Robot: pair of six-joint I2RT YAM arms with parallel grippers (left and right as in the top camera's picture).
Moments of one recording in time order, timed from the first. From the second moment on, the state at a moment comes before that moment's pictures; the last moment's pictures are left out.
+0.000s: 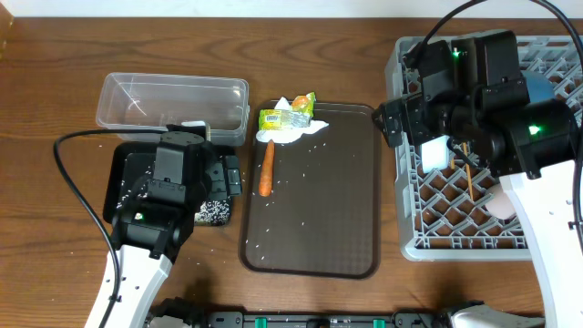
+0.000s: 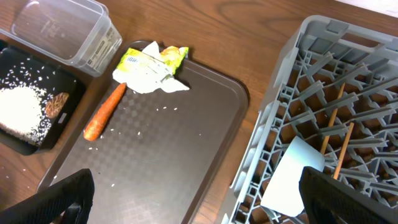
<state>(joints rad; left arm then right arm) -0.23 1.03 0.88 -0.74 -0.08 -0.27 0.29 1.44 1.69 -1.15 -0.15 -0.03</state>
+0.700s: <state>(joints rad) -0.23 1.04 0.88 -0.58 0.11 -0.23 0.29 1.44 1.69 -1.15 -0.15 -0.03</state>
